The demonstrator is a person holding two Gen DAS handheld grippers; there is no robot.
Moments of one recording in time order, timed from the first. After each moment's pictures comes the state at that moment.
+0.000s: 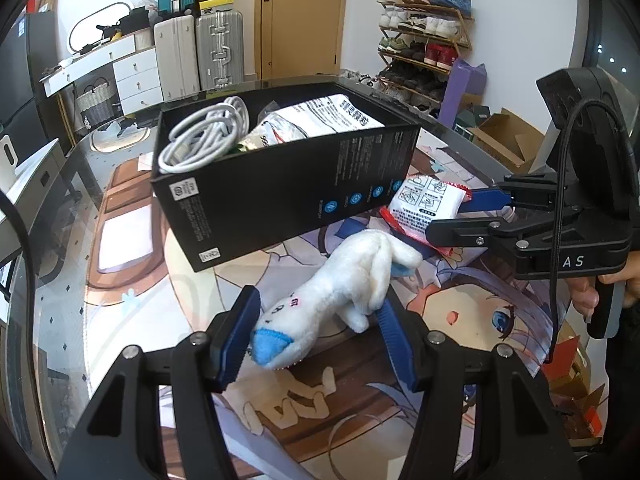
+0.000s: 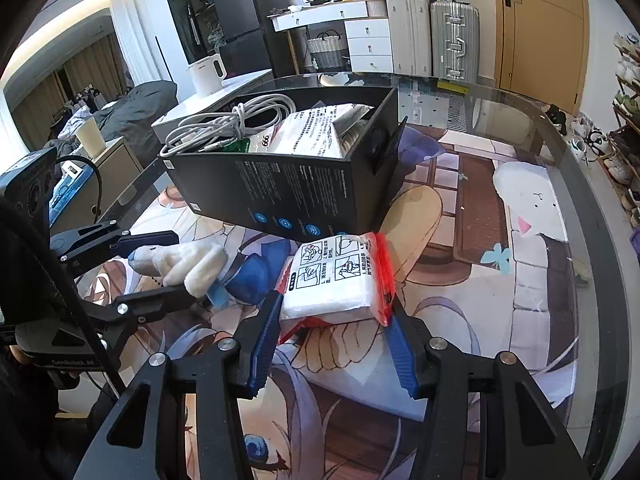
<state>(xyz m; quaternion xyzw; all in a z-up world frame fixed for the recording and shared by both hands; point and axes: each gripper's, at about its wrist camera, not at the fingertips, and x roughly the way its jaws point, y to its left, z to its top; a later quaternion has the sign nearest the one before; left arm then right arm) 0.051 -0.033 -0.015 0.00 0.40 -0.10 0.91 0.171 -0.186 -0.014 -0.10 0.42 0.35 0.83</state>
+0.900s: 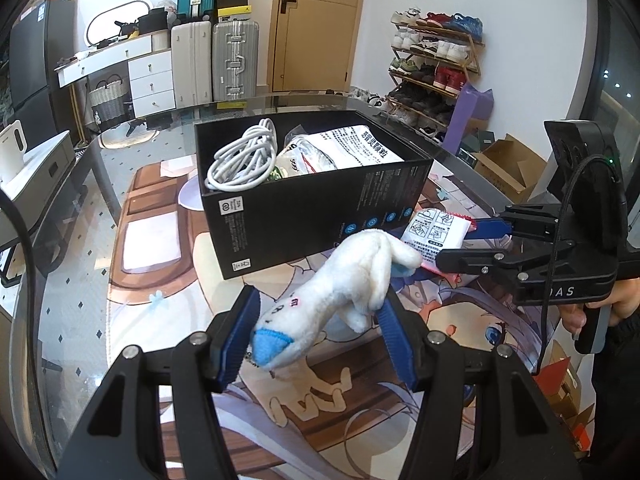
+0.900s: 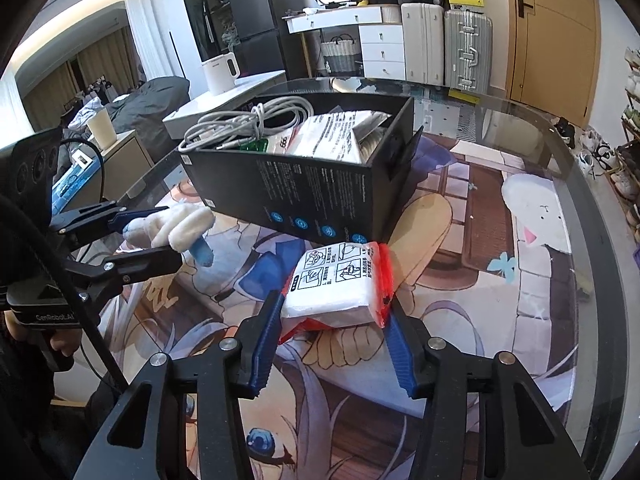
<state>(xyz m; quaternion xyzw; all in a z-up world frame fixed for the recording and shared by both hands) 0.035 0.000 -0.002 -0.03 0.37 -0.09 0.92 0.162 -0.189 -0.009 -0.11 0.40 0.37 0.83</state>
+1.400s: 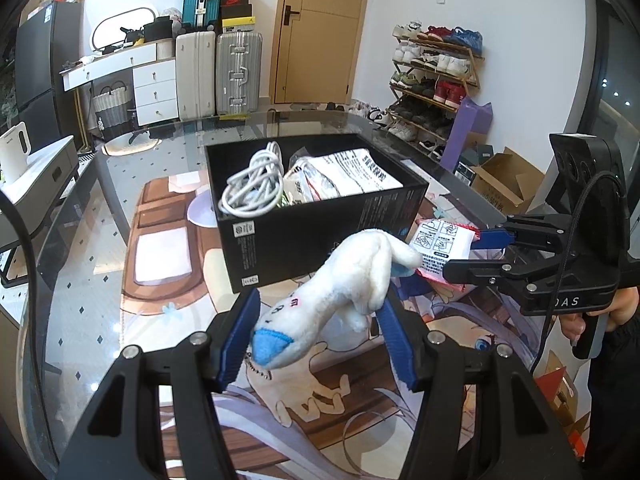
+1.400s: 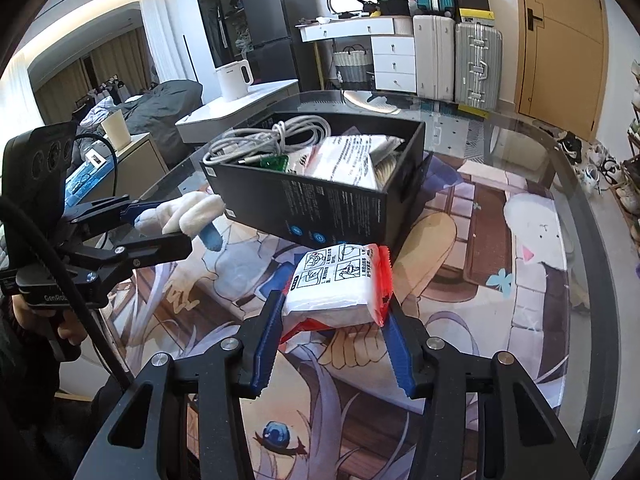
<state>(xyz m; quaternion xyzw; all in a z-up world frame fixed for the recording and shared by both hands) 0.029 0.003 0.013 -0.04 0.35 -0.09 0.93 0.150 -0.191 0.011 -0.12 0.38 0.39 0.83</state>
